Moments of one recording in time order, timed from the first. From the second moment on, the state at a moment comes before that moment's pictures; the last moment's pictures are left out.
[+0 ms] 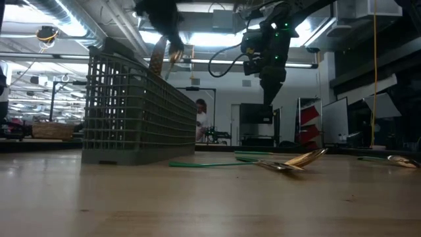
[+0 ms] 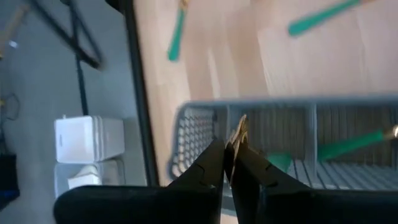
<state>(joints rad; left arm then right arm) 0.30 1.59 1.69 -1.16 -0.18 0.59 -0.59 1.80 1.57 -1.05 -0.01 -0.40</state>
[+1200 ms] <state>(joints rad) 0.24 1.24 1.43 -0.98 -0.05 0.23 -0.70 1.81 1.30 -0.69 -0.09 -0.48</state>
